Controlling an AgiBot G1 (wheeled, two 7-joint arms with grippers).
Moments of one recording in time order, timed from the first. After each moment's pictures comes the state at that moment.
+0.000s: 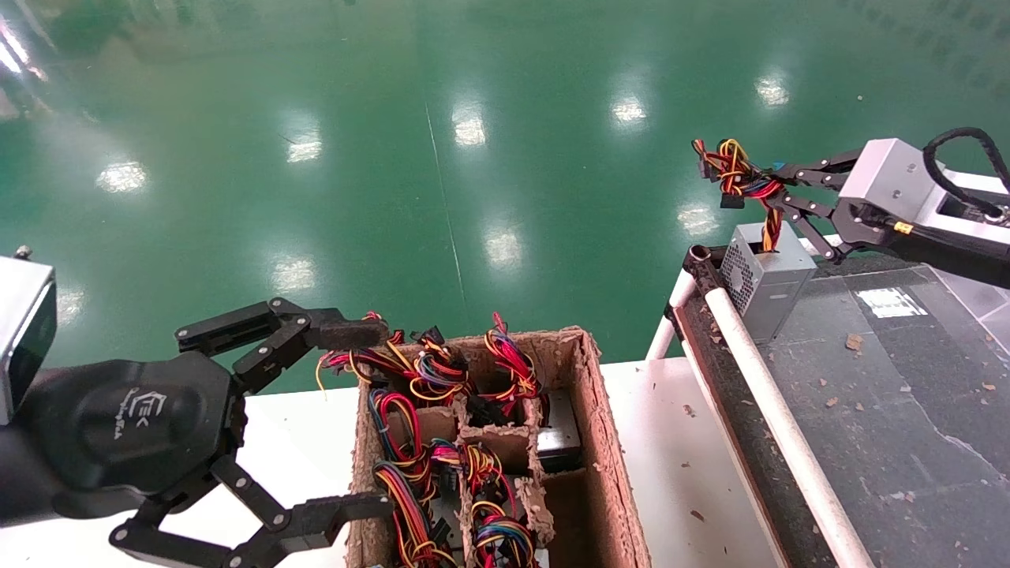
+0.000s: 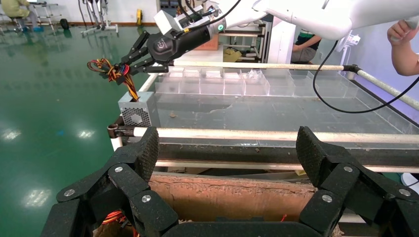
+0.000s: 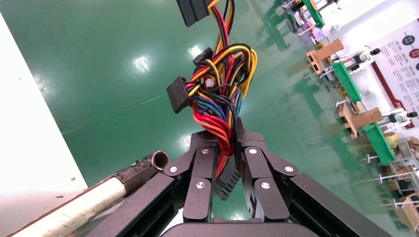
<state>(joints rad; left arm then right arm) -1.08 0.60 0.32 -1.28 0.70 1.48 -0.16 1.42 -0.75 -0.29 0.84 -1.39 -1.07 -0.41</state>
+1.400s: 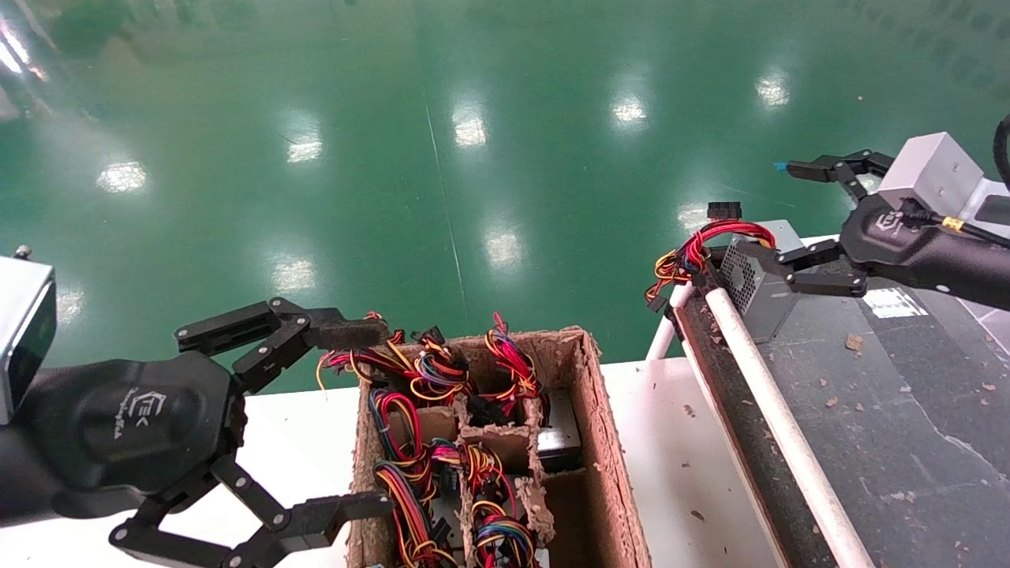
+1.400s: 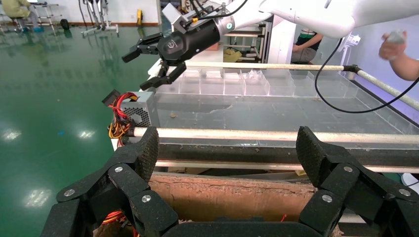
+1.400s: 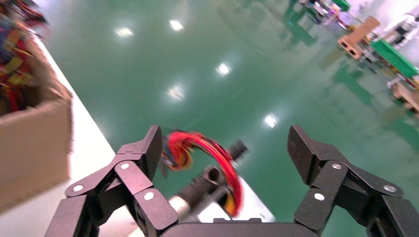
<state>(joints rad) -1.09 0.59 0.32 -1.28 0.70 1.48 -0.16 1.41 -0.72 -0.29 0.82 -1.28 -1.21 -0.23</state>
